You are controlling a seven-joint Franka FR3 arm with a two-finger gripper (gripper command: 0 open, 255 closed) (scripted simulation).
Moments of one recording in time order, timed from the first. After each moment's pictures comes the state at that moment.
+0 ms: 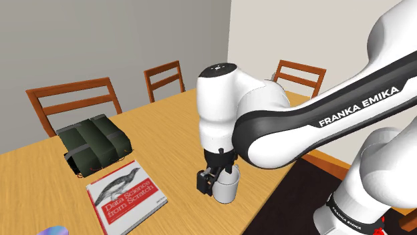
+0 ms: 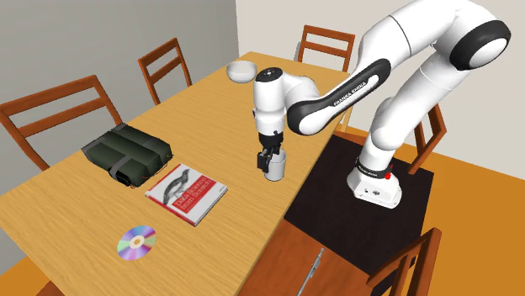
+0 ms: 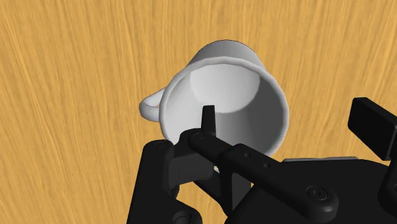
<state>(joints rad) 0.12 -0.34 0.70 -2.48 0.20 2.16 0.52</state>
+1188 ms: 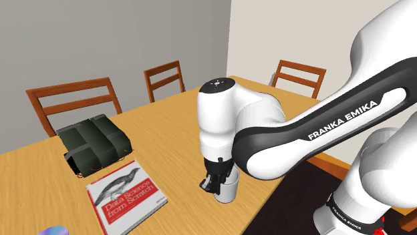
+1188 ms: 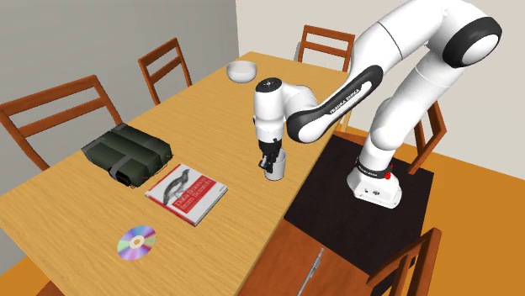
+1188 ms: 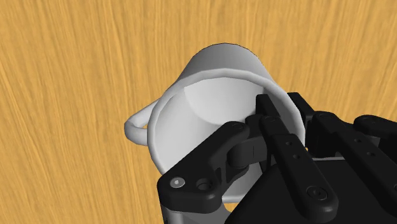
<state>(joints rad) 0.11 -0.28 0.73 -2.52 0.17 2.25 0.55</state>
